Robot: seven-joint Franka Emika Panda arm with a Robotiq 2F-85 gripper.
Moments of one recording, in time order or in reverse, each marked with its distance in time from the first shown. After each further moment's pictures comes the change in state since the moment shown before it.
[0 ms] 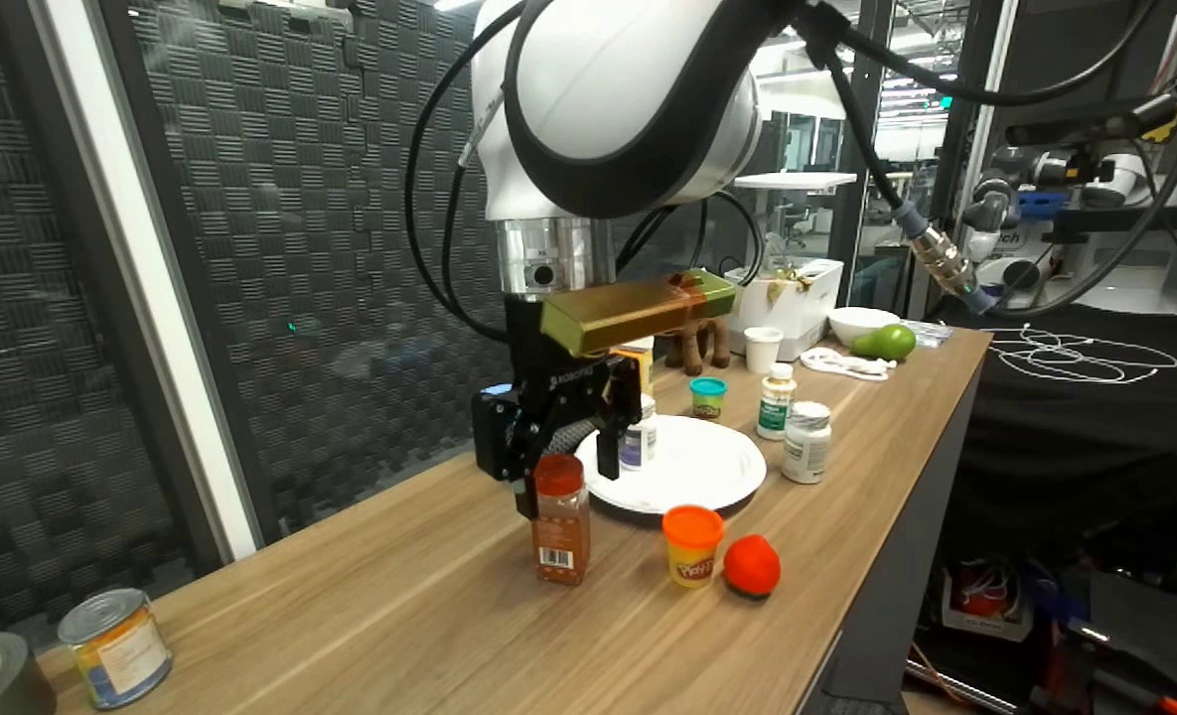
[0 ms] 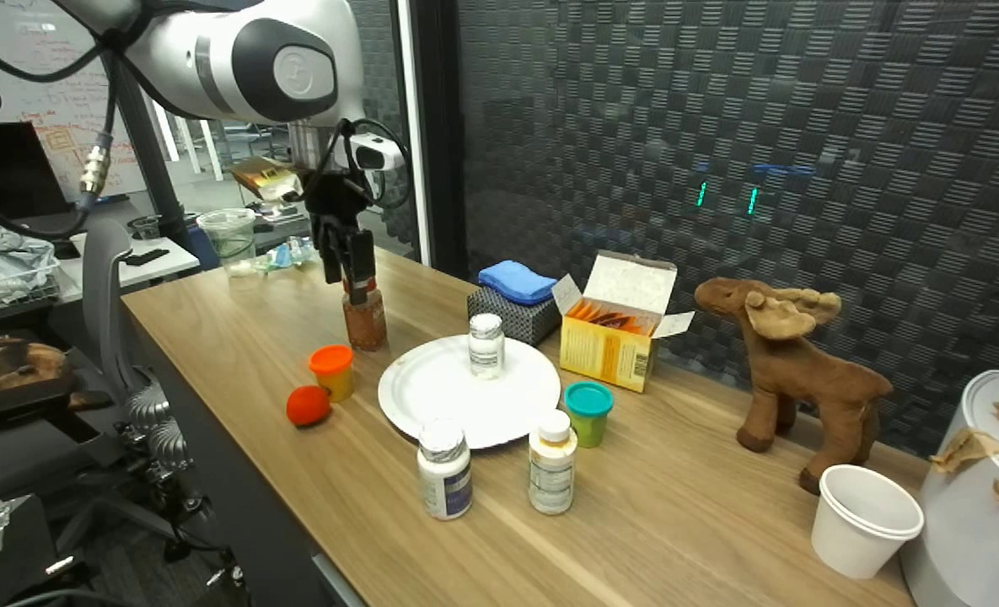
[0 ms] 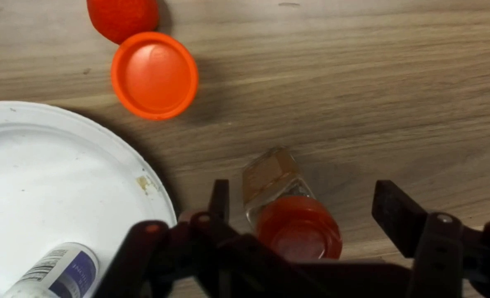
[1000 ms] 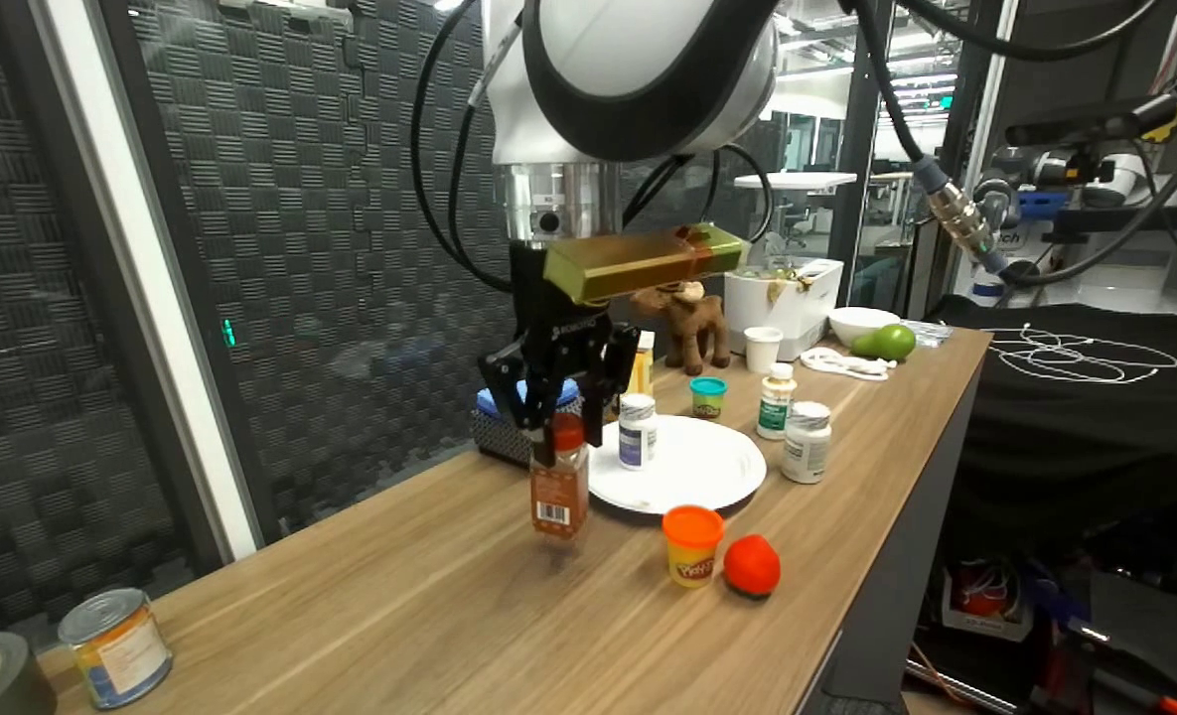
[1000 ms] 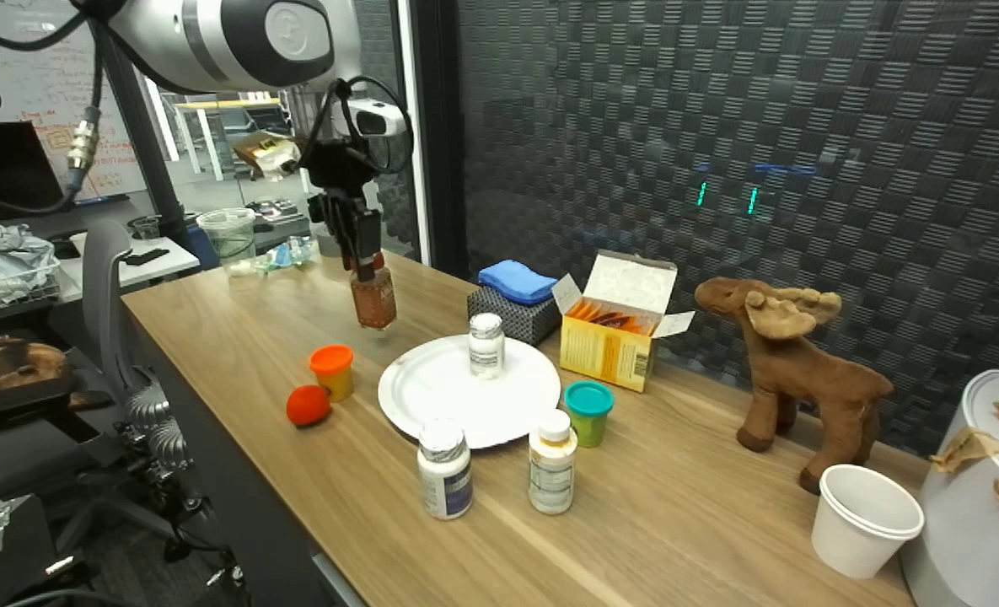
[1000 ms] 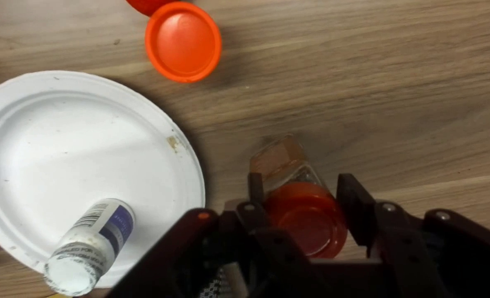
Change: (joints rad) arm 0.006 -0.065 -0.027 -0.006 -0.045 0.005 0.042
